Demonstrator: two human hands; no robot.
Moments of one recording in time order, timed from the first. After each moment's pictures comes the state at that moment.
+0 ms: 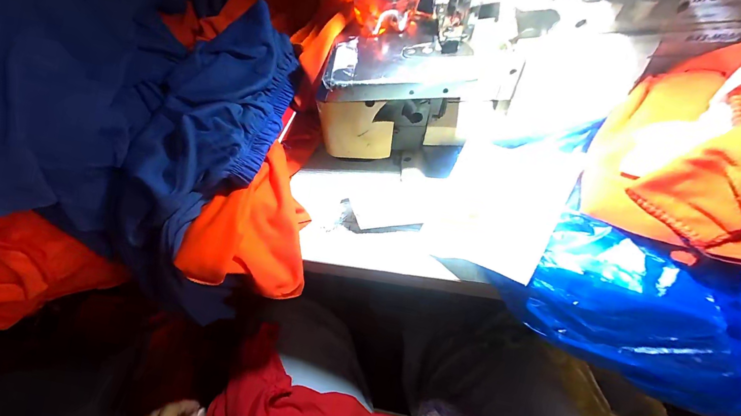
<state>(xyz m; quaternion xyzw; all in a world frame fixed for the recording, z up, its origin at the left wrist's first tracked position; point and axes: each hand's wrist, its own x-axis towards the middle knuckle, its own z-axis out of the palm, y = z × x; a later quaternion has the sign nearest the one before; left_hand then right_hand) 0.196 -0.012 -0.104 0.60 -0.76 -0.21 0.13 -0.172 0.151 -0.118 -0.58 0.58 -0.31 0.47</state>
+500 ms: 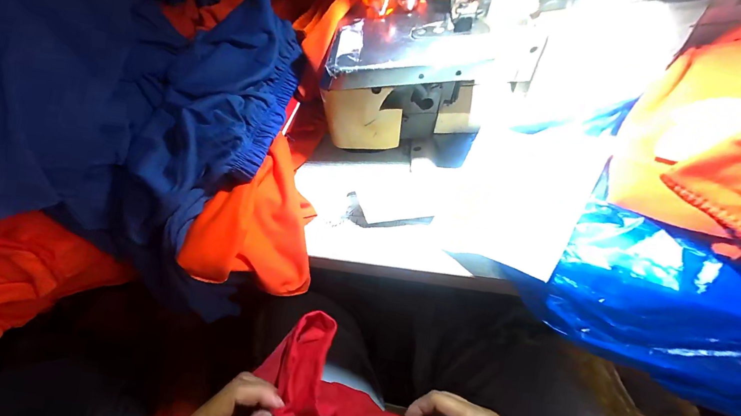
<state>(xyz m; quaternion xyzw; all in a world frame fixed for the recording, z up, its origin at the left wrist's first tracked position) 0.111 -0.015 -0.055 0.32 -0.70 -0.54 0.34 -0.160 0.126 -0.128 -0.48 0.56 -0.37 0.56</state>
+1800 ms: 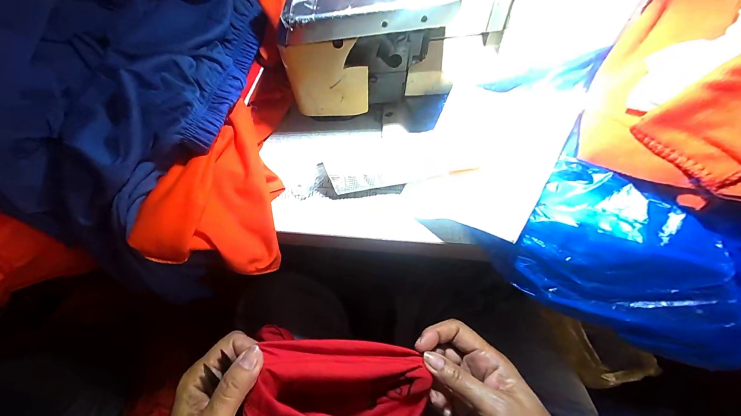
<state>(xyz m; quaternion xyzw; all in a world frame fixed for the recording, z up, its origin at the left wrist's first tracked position) 0.060 -0.003 -0.019 0.43 -0.52 -0.64 0.37 -0.143 0.115 -0.087 -0.17 0.53 -0.64 0.53</state>
